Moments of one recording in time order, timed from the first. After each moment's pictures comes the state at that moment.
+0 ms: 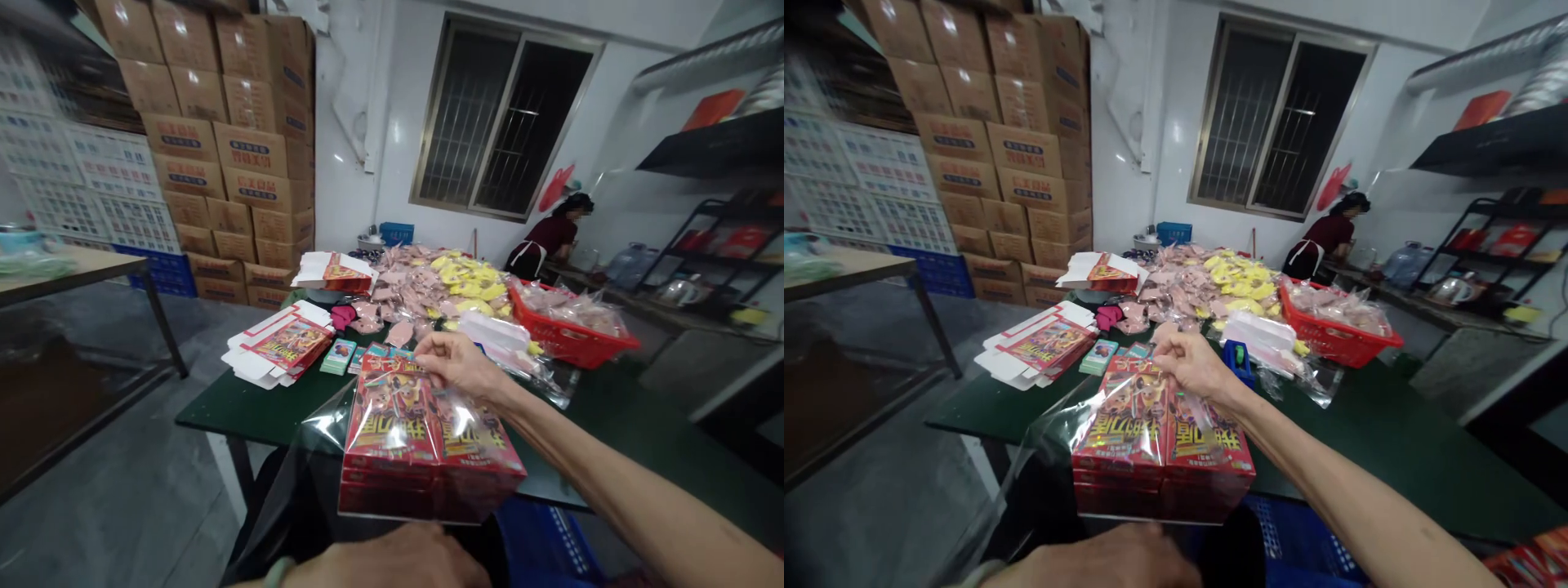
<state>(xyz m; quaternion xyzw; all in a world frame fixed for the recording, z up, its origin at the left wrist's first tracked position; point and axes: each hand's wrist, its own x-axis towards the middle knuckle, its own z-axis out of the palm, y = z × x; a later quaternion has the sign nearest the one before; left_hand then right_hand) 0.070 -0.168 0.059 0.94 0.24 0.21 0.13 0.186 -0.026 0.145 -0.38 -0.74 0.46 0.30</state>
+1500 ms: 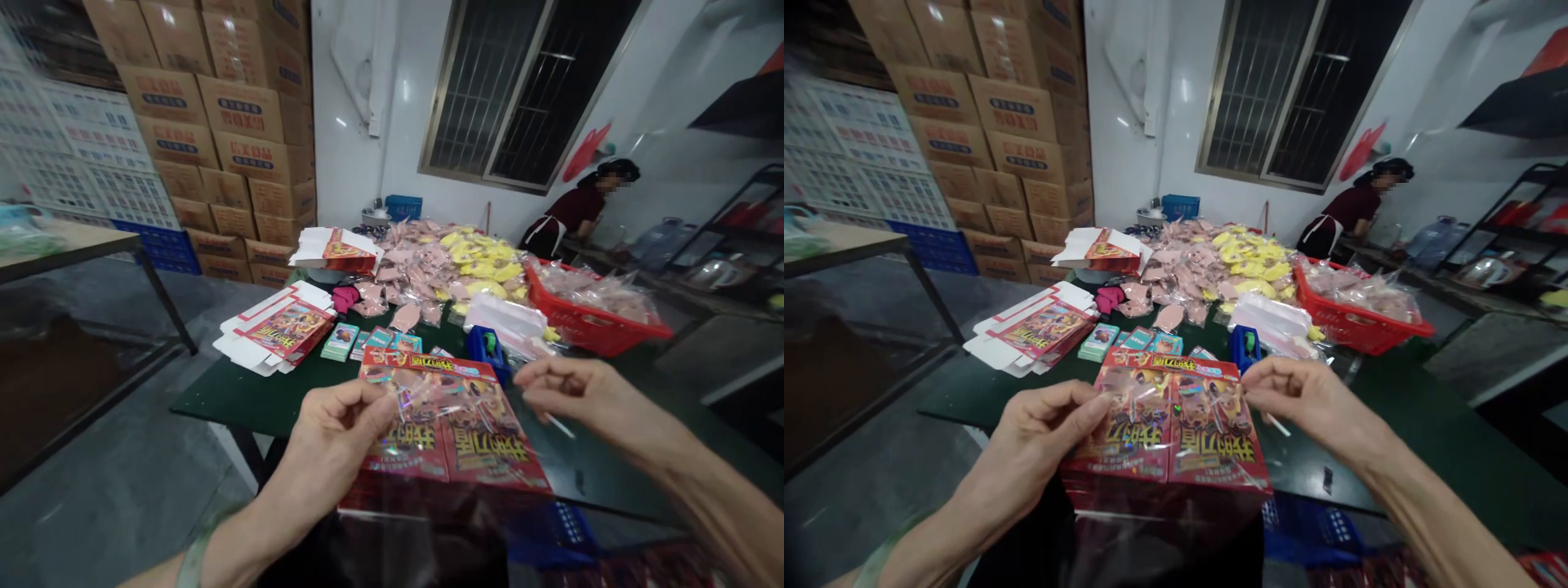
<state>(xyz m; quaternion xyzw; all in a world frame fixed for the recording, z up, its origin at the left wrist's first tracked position) 0.018 -0.129 0.114 0.50 0.49 0.57 0.43 0.286 -0.044 0.140 -0.48 -0.71 0.42 0.29</state>
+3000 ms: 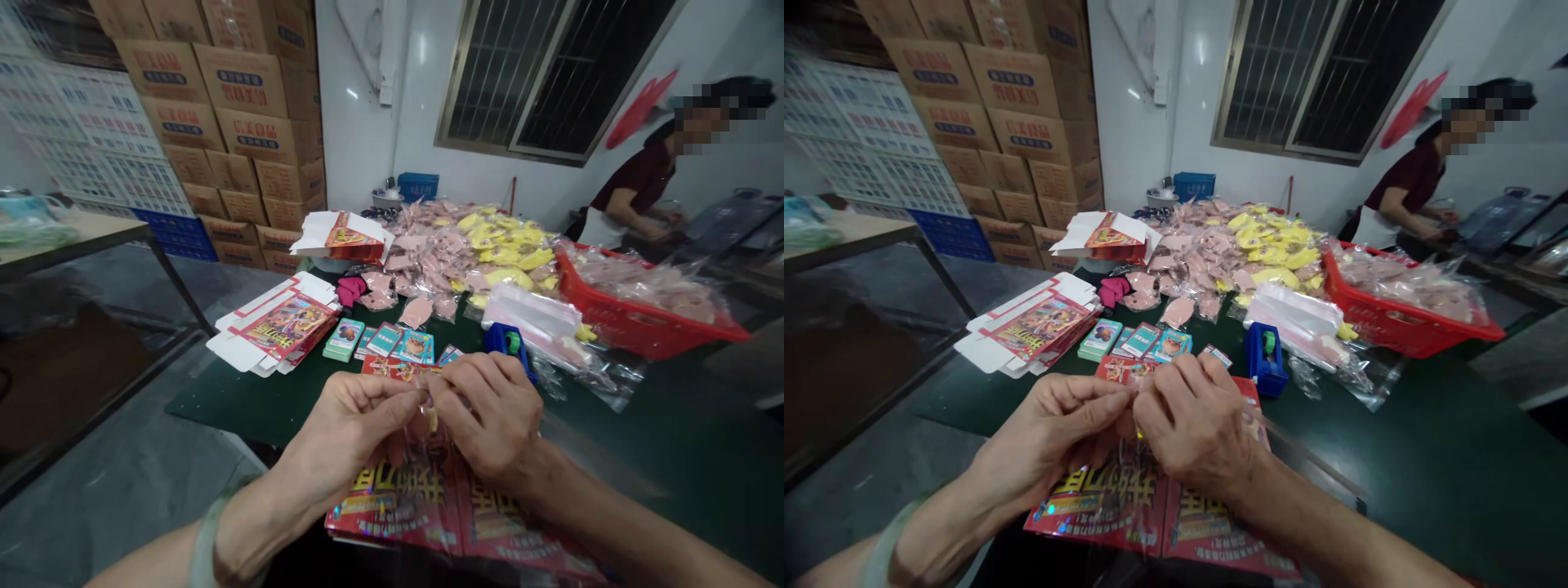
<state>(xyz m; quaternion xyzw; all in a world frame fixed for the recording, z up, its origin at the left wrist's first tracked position) 0.026 -0.085 0.115 0.38 0.38 0.51 0.67 0.188 -0.024 0.115 -0.15 -0.88 -0.26 0.35</state>
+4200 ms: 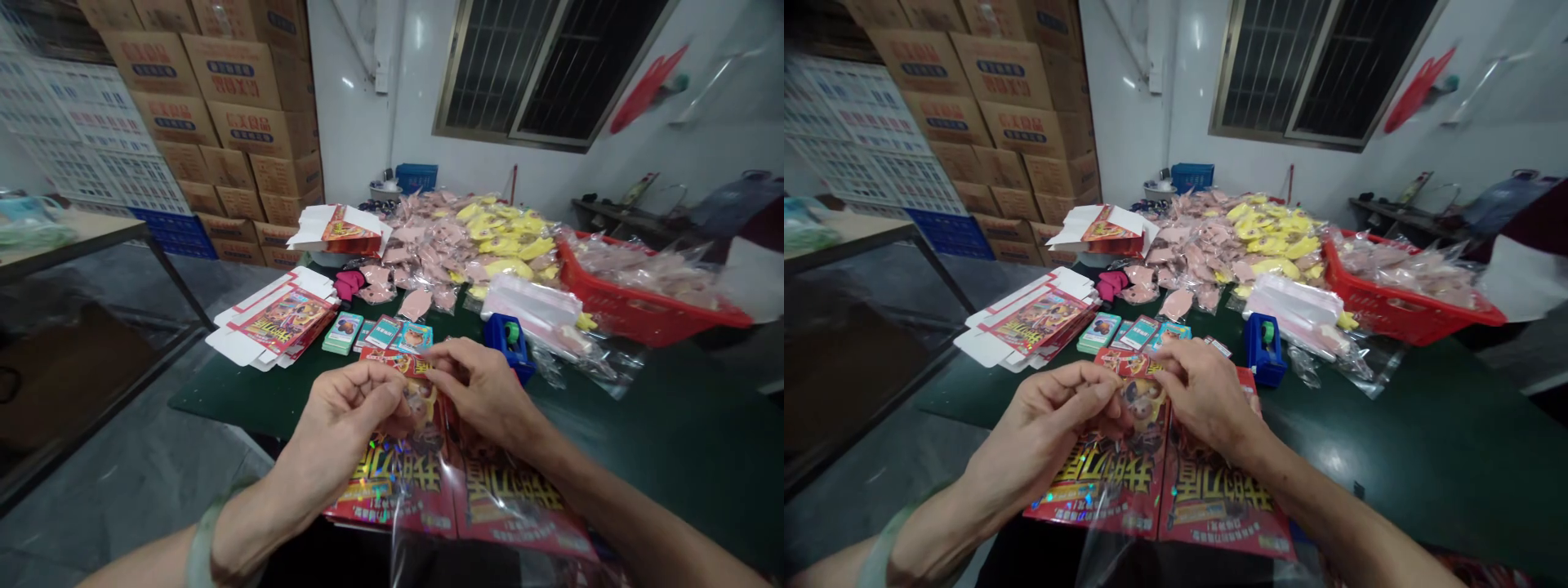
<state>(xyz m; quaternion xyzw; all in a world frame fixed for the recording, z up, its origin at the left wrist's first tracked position) 0.031 -0.091 0.114 0.40 0.45 0.56 0.57 0.192 -0.007 0.105 -0.36 -0.87 0.14 0.31</state>
